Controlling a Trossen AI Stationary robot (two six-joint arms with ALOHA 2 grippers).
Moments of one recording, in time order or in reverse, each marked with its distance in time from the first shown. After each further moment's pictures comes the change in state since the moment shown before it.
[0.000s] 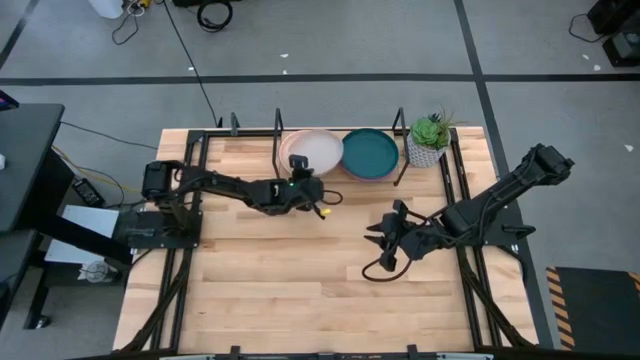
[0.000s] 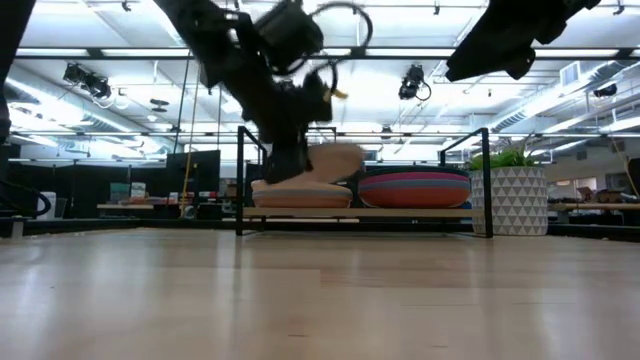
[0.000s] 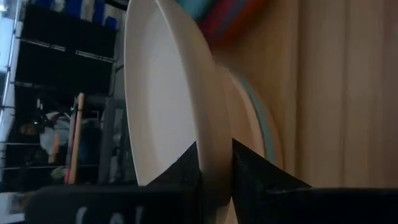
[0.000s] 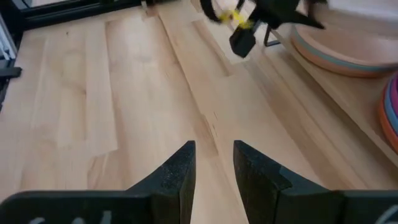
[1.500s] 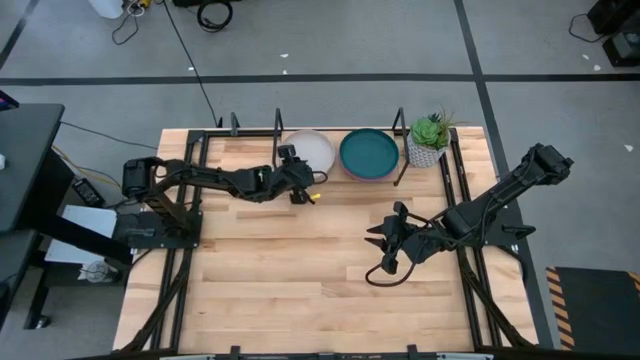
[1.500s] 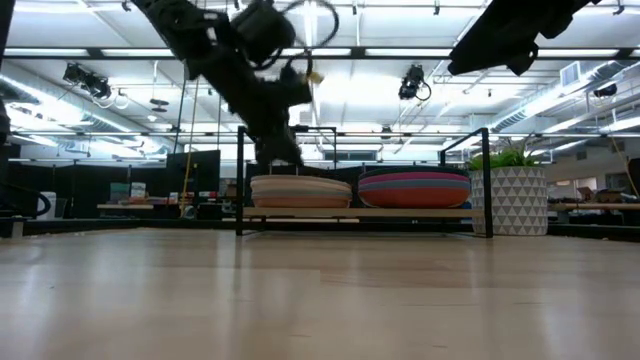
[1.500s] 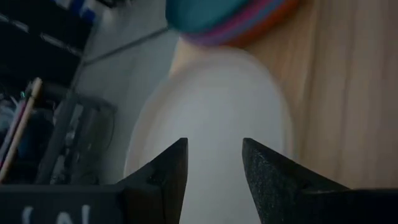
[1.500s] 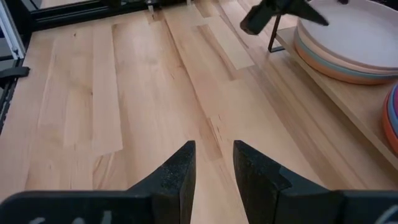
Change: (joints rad) left arm 0.108 -0.145 -0.115 0.040 0.208 -0.115; right arm 0.029 0.001 0.000 0.015 0.022 -0.014
